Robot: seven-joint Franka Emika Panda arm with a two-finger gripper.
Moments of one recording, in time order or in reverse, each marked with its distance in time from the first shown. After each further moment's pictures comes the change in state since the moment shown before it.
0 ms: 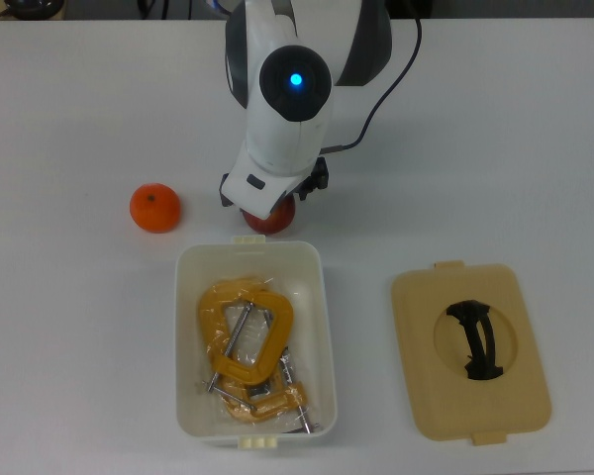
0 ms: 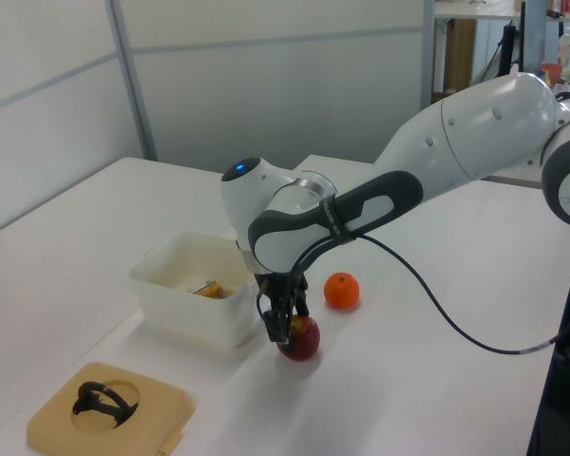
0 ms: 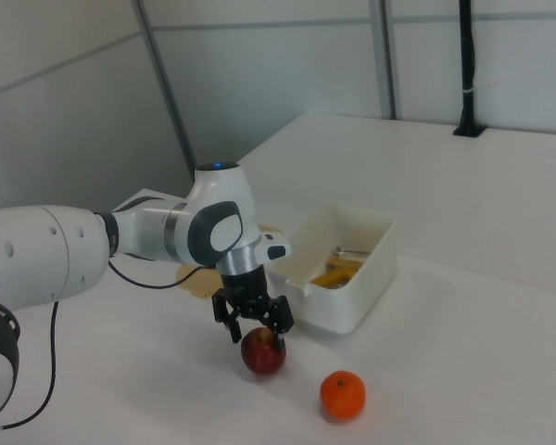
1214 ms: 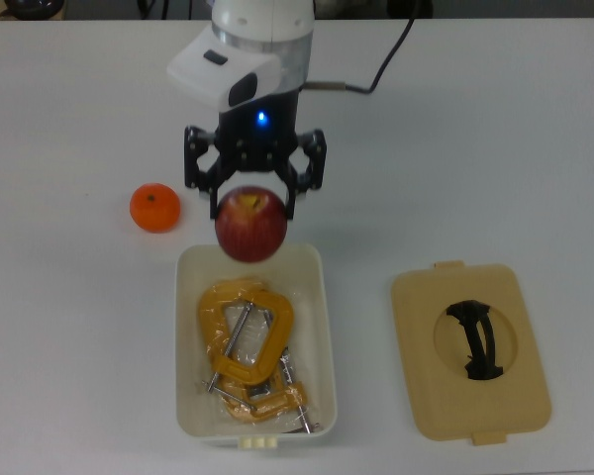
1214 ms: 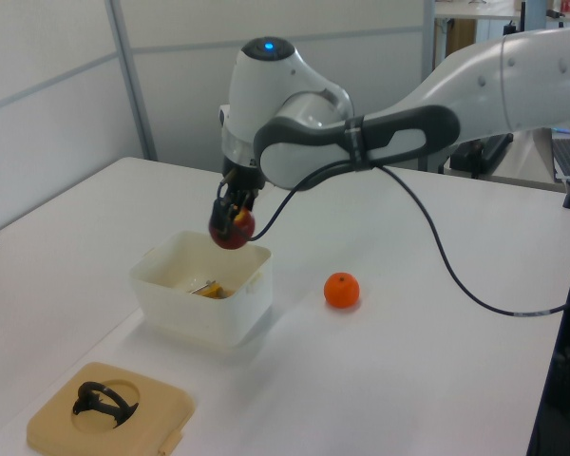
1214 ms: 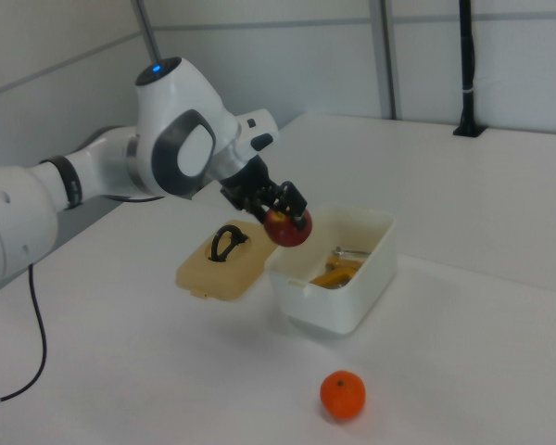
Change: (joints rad) arm -0.023 -0.135 -0.016 0.143 -0.065 0.285 0.157
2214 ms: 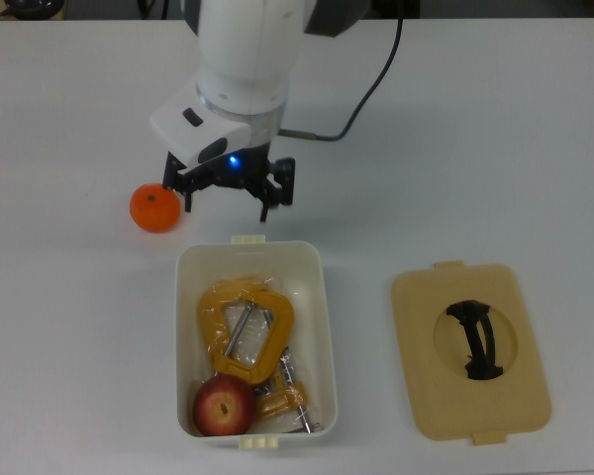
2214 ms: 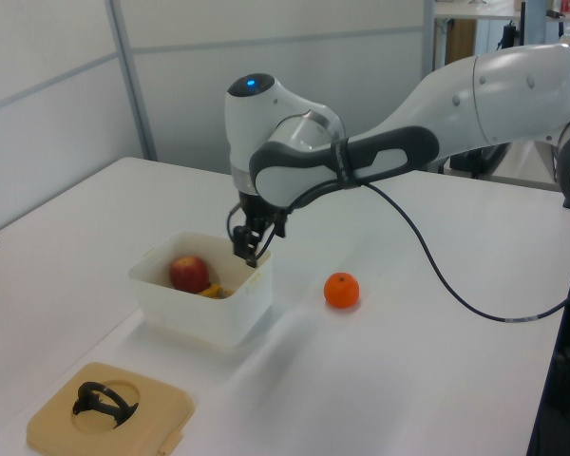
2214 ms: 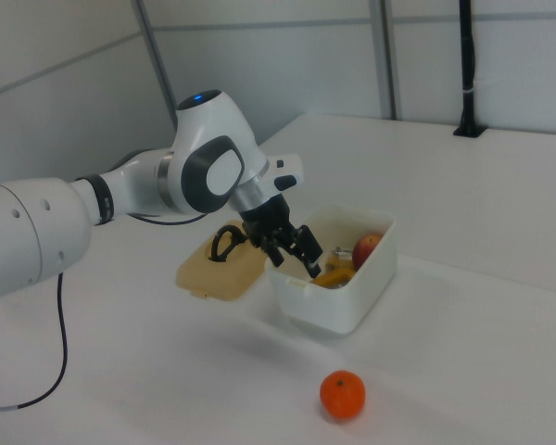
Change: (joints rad) arm -0.021 0.066 -0.013 0.020 -0.011 -0.247 0.066
